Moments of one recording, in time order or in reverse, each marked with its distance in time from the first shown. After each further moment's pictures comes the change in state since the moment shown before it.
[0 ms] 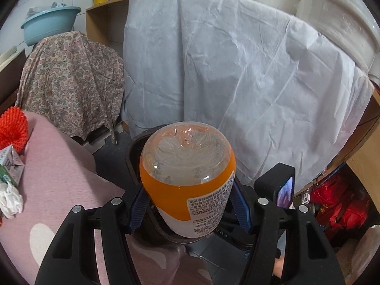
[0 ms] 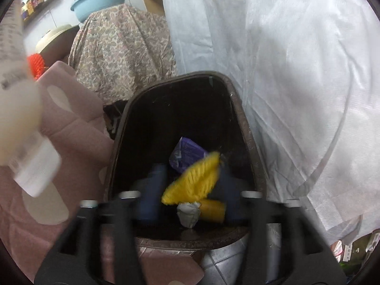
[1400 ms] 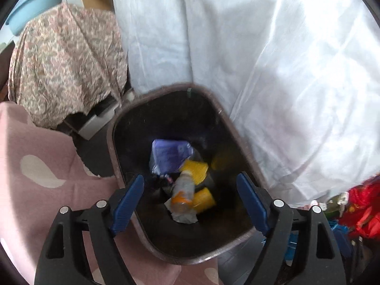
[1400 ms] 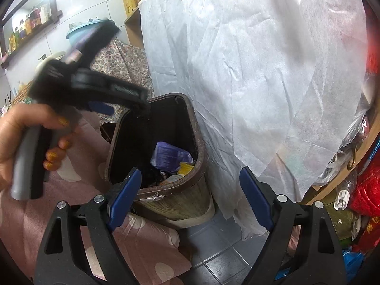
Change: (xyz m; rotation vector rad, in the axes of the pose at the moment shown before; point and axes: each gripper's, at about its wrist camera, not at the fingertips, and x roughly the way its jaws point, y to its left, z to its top) left arm 0.112 -0.023 0.008 0.008 0.213 0.153; right arm -0.127 -0.031 -0.062 0.067 -0.161 -0.106
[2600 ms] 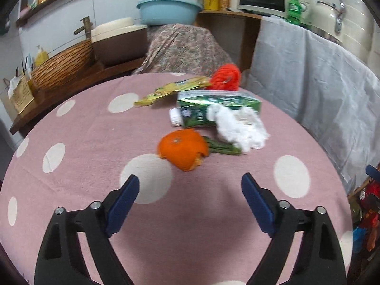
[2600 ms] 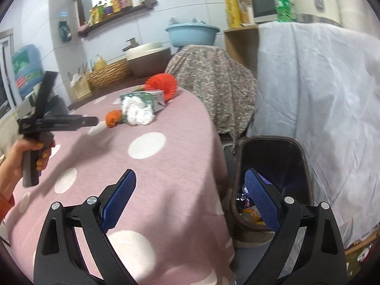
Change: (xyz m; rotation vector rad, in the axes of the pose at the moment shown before) left arm -0.188 0.297 -0.160 -0.251 -0.265 0.206; right arm -0.062 0.201 0.041 -0.319 -0.039 0.385
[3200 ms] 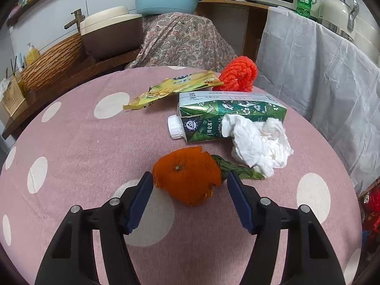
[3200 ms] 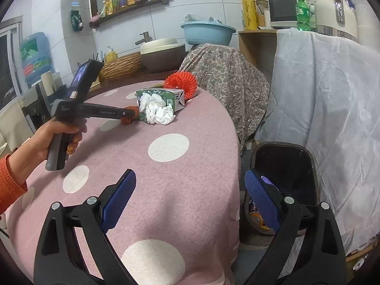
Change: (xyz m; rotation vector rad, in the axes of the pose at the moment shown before) left arm 0.047 0.008 0.024 0.013 0.048 -0.015; right arm 0.005 0.030 0.009 -0.061 0.022 0.026
